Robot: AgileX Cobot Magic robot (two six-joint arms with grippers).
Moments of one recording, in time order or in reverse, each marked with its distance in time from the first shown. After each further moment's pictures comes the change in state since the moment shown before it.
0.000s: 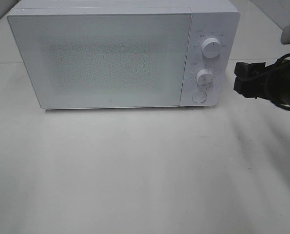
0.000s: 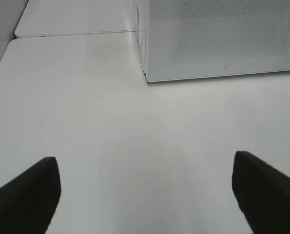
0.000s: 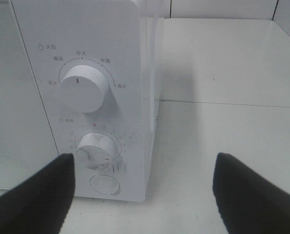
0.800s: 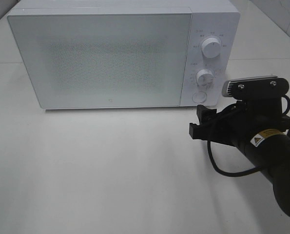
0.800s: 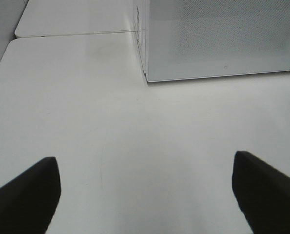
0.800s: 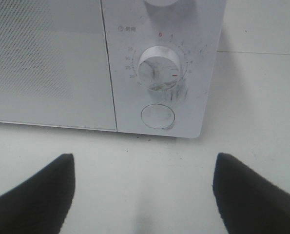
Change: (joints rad) left arm 0.000 0.000 0.000 0.000 0.000 0.000; right arm 0.408 0.335 0.030 0.387 -0.327 -0.017
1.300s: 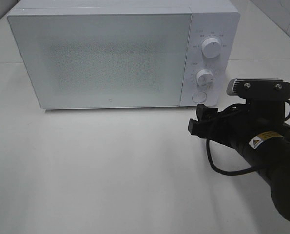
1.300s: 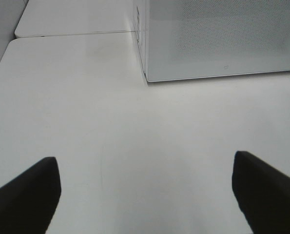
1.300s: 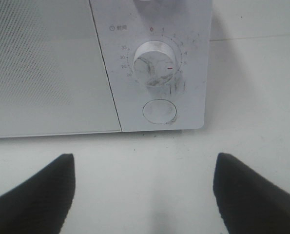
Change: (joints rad) left arm 0.000 -0.001 0.000 0.000 0.000 0.000; right arm 0.022 0.001 0.000 0.038 -0.003 0.166
